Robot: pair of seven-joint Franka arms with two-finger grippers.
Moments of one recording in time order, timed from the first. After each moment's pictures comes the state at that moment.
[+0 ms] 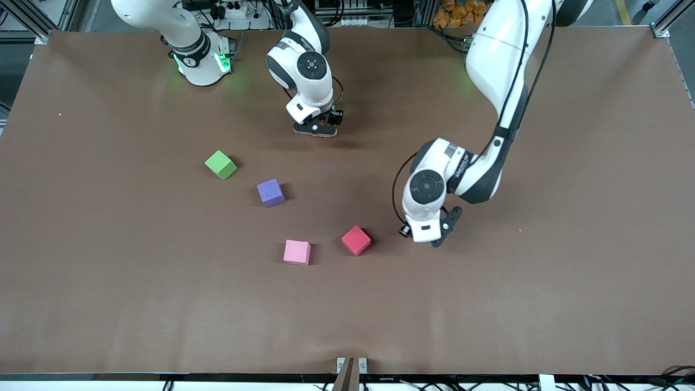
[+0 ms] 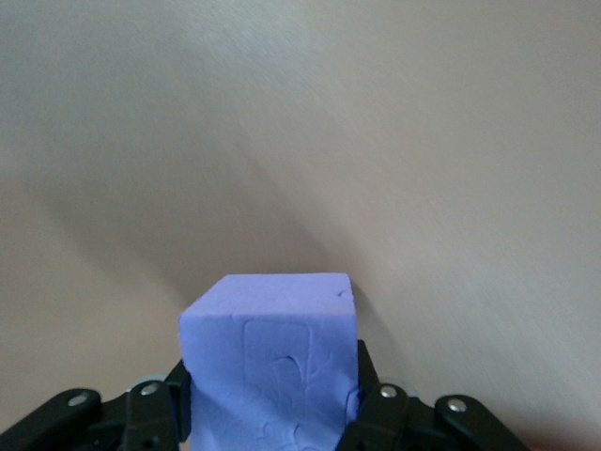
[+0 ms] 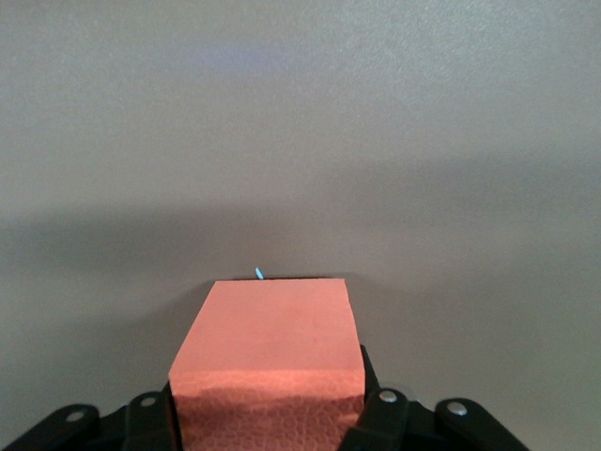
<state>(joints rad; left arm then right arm) -0.61 0.70 0.05 -1.55 0.01 2.18 -1.46 0.98 0.32 0.02 -2.27 0.16 2.49 0.98</state>
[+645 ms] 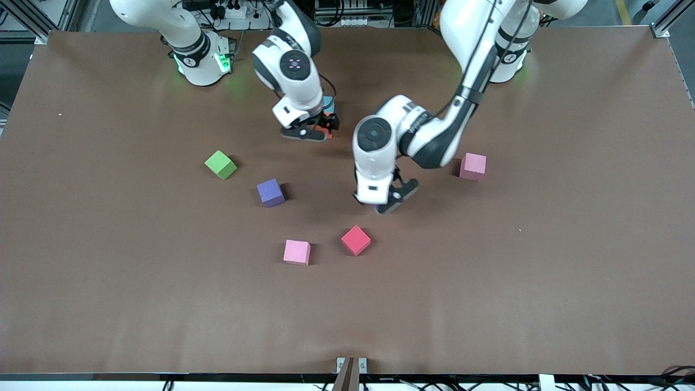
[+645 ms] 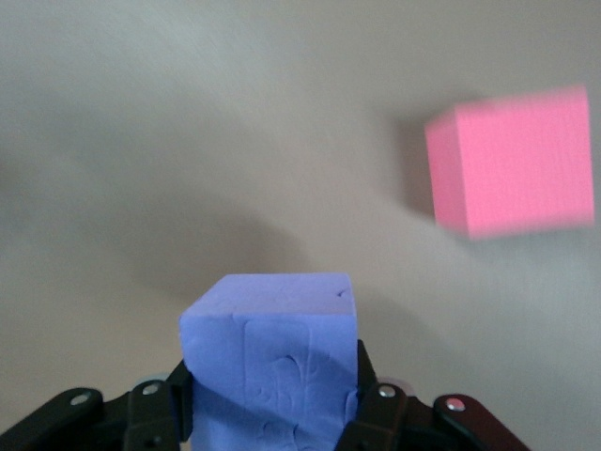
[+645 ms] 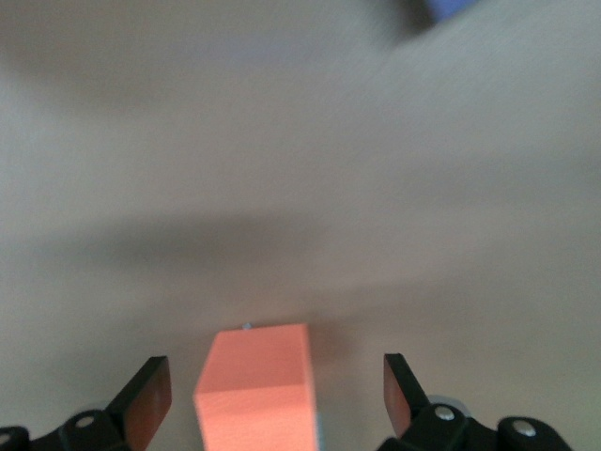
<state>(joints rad) -0.82 0.64 0.04 -1.56 0.01 2.14 -1.32 0.82 0.17 0.02 -2.28 0.15 2.39 0.86</state>
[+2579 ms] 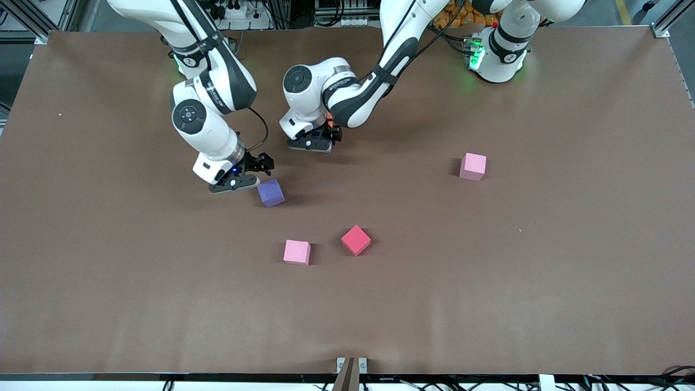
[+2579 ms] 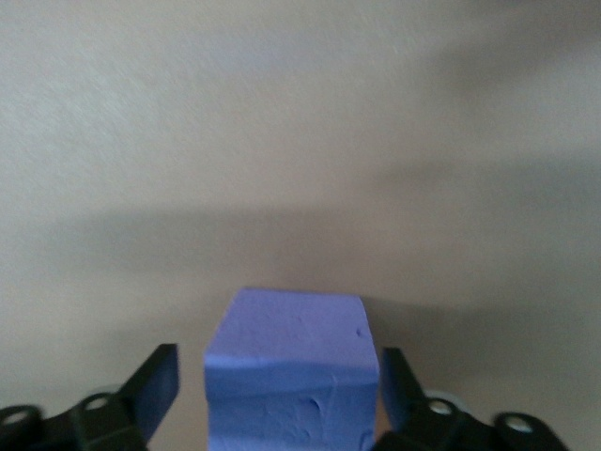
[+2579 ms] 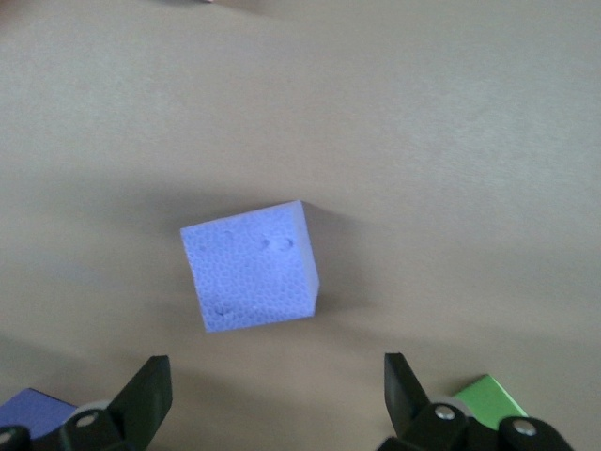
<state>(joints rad) -1.00 0.80 -0.12 -1.48 0.06 2.19 -1.00 0.42 0.20 0.05 -2.26 0.14 2.47 0.17</state>
